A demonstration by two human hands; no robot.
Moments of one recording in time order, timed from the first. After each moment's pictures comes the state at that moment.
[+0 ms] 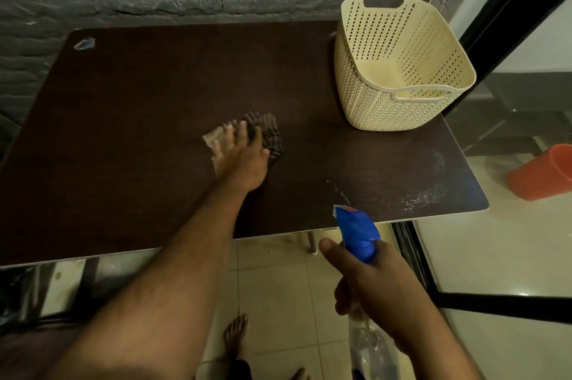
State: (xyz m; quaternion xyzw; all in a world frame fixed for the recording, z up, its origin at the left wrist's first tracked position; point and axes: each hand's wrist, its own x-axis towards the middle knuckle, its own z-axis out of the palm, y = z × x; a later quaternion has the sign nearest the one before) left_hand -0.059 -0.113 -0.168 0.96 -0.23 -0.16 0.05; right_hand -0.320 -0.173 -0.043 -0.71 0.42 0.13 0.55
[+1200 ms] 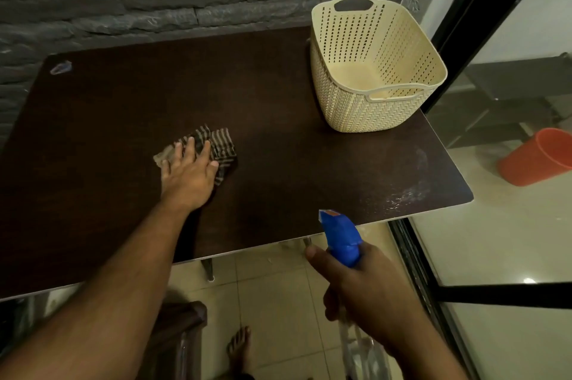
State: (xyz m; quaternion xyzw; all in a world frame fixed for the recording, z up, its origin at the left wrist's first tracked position) left_hand -0.034 -0.056 -0.170 0.96 -0.22 -0.15 0.04; right_hand -0.323 -0.179 -0.044 -0.70 0.42 0.11 0.56
